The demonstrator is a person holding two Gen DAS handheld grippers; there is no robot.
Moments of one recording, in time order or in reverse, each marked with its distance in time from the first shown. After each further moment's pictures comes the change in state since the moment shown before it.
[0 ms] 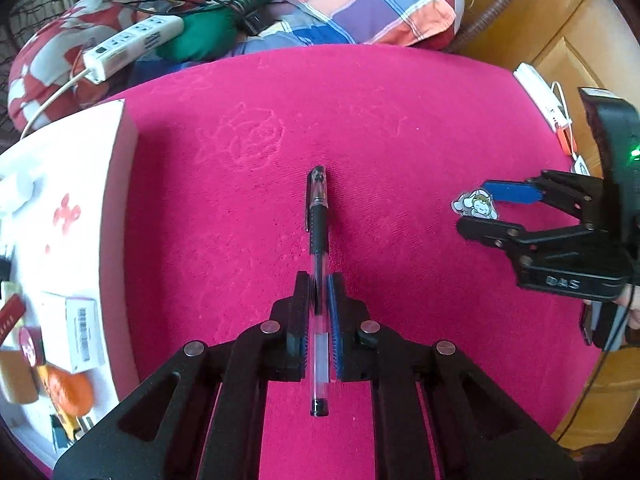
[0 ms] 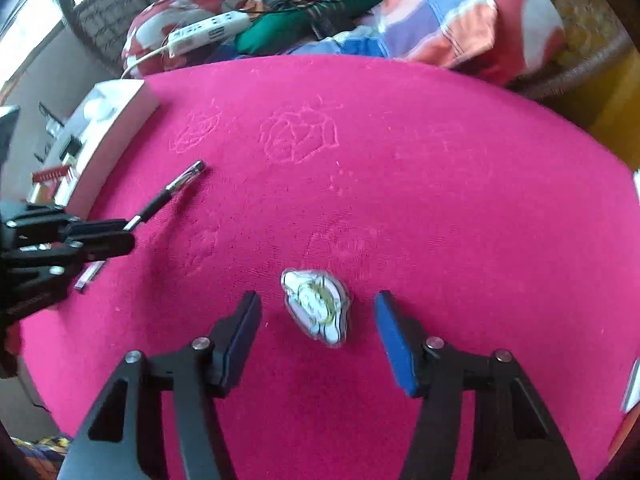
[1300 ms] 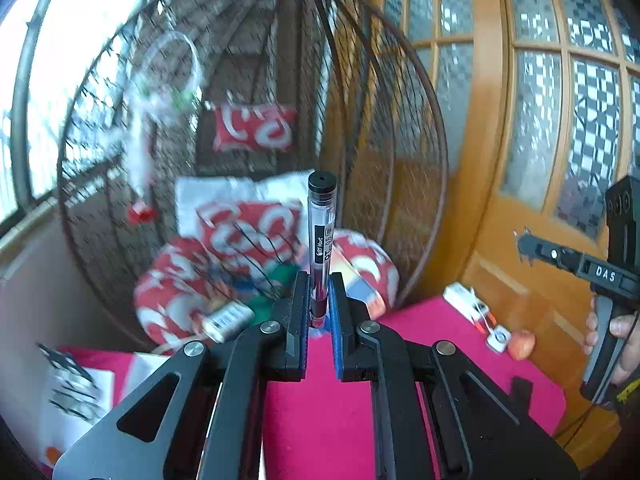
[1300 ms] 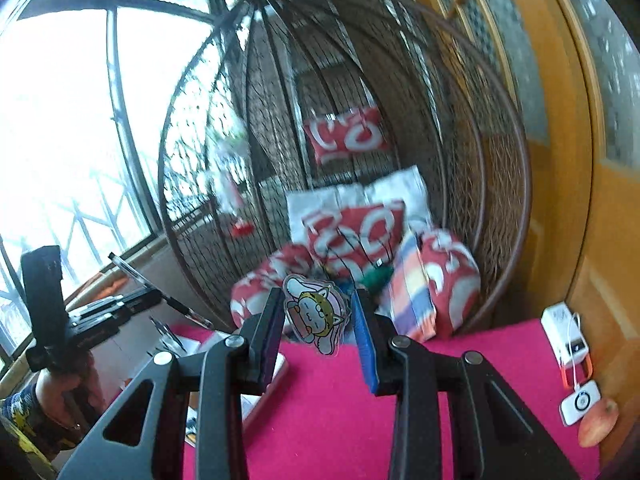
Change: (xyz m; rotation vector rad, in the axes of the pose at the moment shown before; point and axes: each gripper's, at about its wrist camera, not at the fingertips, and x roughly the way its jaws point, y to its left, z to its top) left arm -0.368 0.020 -0.027 0.067 -0.849 0.011; right arm -0.346 0.071 -0.019 0.162 -0.864 0.075
